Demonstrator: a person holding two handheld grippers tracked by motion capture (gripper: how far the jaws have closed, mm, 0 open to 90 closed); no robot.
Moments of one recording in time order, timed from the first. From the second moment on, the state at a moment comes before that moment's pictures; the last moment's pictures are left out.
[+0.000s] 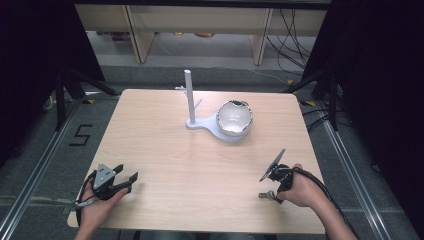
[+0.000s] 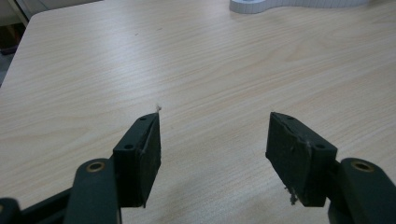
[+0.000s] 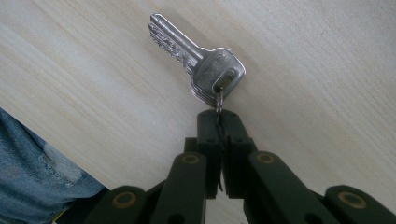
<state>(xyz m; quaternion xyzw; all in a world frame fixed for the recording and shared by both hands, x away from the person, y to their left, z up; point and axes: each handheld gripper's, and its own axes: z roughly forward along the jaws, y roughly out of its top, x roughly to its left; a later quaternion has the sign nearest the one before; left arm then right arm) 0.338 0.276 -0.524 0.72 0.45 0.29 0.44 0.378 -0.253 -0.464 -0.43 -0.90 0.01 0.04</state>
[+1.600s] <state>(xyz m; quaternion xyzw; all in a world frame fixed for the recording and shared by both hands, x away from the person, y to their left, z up) 0.338 0.277 -0.524 0.72 0.45 0.29 0.44 0.398 -0.249 -0.394 -0.42 -0.91 -0.06 0.02</state>
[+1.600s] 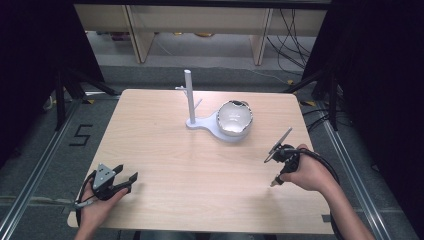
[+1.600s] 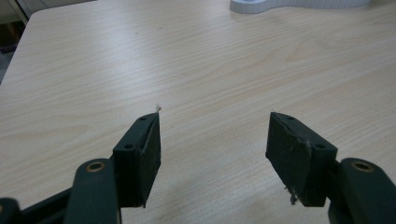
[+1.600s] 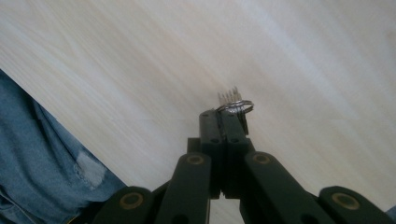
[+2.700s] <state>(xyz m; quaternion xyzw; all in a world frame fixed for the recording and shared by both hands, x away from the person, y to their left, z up) 0.339 0.275 -0.525 0.72 0.45 0.29 0.44 0.449 -0.164 -0.358 -0.35 -0.93 -0.13 0.00</state>
